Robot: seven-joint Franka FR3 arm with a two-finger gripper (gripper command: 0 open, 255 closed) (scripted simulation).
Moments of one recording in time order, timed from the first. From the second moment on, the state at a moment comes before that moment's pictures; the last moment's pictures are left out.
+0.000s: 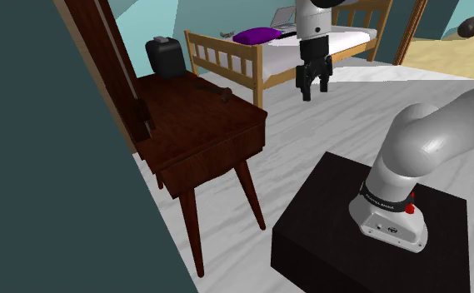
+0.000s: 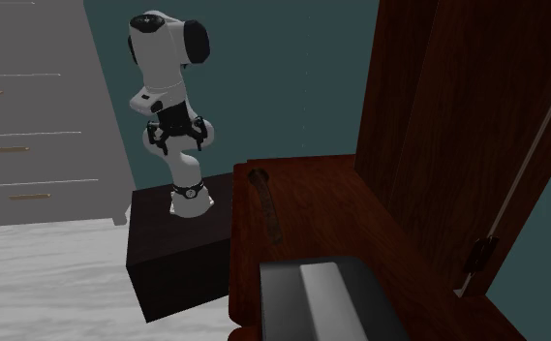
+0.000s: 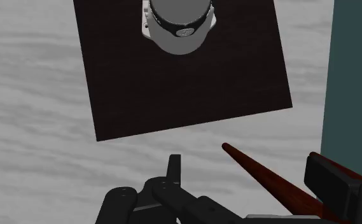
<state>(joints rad) -0.02 -0.74 -0.05 -2.42 0.03 1.46 0.12</state>
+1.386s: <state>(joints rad) 0.05 -0.11 0.08 -1.82 0.07 1.61 0.31</state>
